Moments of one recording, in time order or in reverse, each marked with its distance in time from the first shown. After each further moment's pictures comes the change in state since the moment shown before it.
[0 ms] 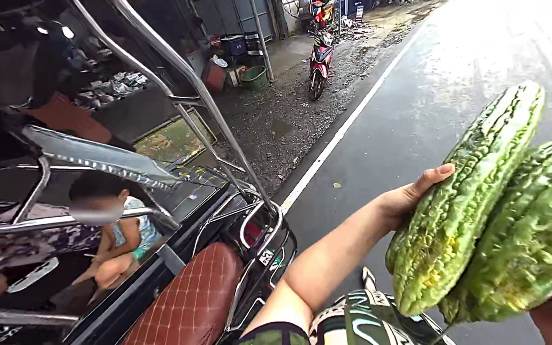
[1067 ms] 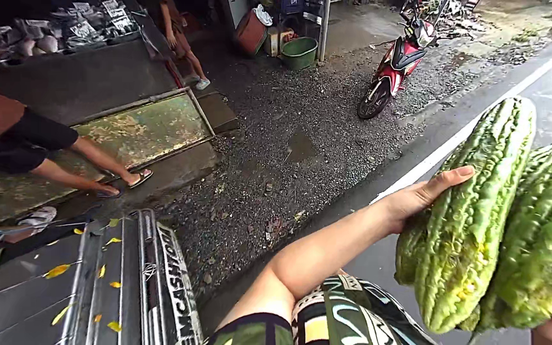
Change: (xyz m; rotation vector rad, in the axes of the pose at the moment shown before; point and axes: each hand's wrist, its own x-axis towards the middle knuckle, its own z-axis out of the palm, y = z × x) left_hand 0.374 0.614 -0.889 0.052 0.439 0.190; right_hand 0.932 0.614 0.473 0.025 -0.338 0.225
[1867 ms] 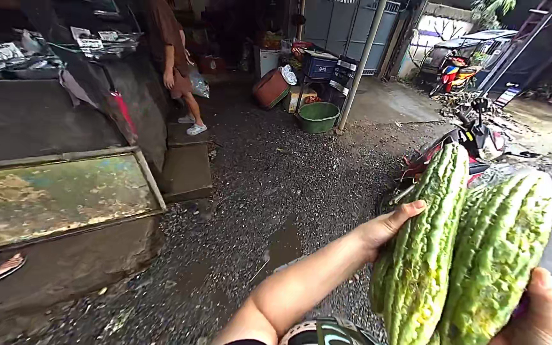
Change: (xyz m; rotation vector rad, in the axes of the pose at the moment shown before) left_hand 0.526 0.400 -0.703 0.040 0.158 0.210; right_hand 0.838 0.476 0.258 0.045 -0.228 0.074
